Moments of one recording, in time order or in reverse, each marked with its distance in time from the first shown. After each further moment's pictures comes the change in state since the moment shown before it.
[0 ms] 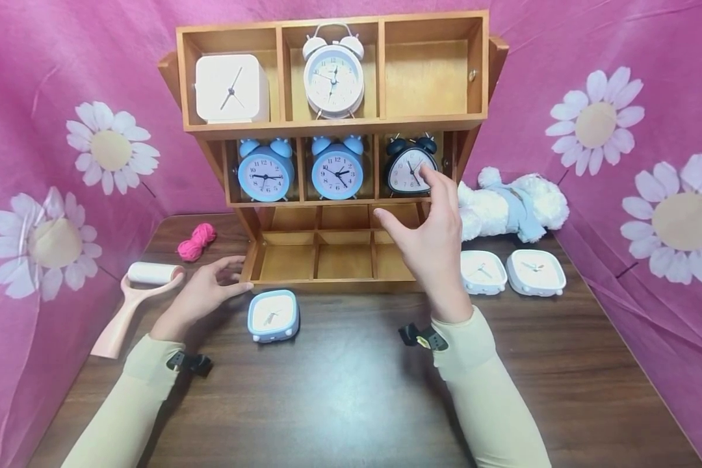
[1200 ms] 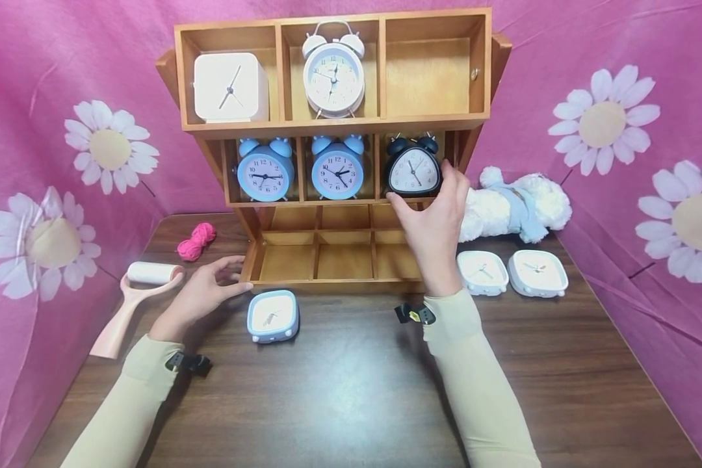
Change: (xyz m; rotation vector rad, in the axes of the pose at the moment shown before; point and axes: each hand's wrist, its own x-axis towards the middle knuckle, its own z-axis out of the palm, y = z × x) left_hand 0.001 0.000 0.000 0.010 -0.004 -0.002; right_hand 0.024 0.039 0.026 -0.063 0.156 0.134
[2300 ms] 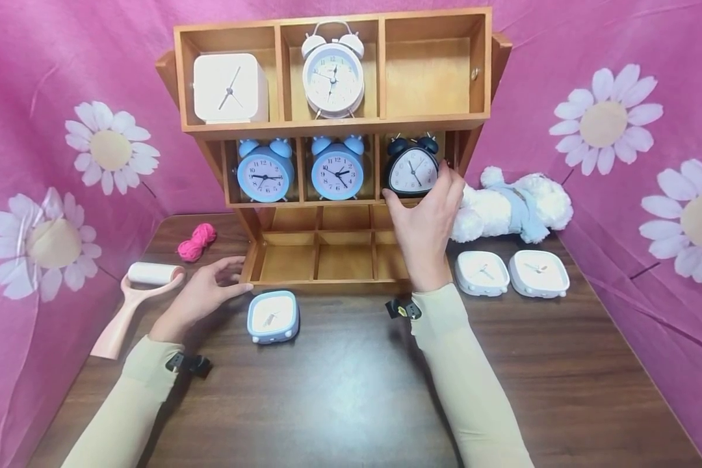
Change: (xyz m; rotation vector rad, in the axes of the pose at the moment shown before) left_hand 0.000 -0.001 -0.001 -0.001 -0.003 -0.011; right_hand -0.002 -0.002 0.018 -0.084 0.057 0.016
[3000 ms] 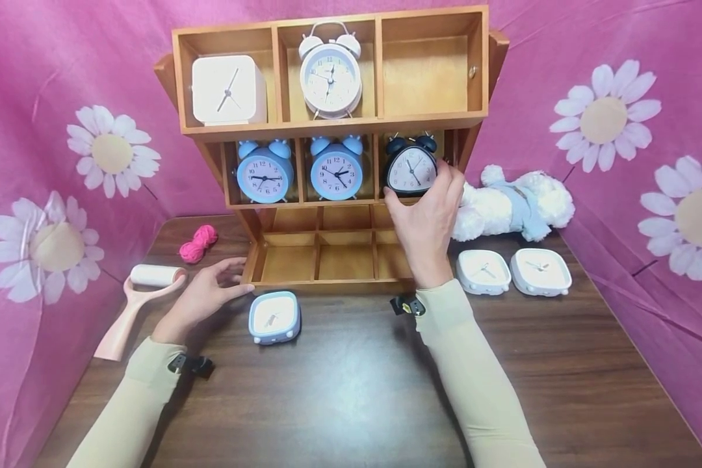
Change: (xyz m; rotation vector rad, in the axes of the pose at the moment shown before) left_hand 0.001 0.000 0.001 -0.012 0.000 -0.001; right_hand 0.005 0.002 -0.002 -0.021 0.014 -0.051
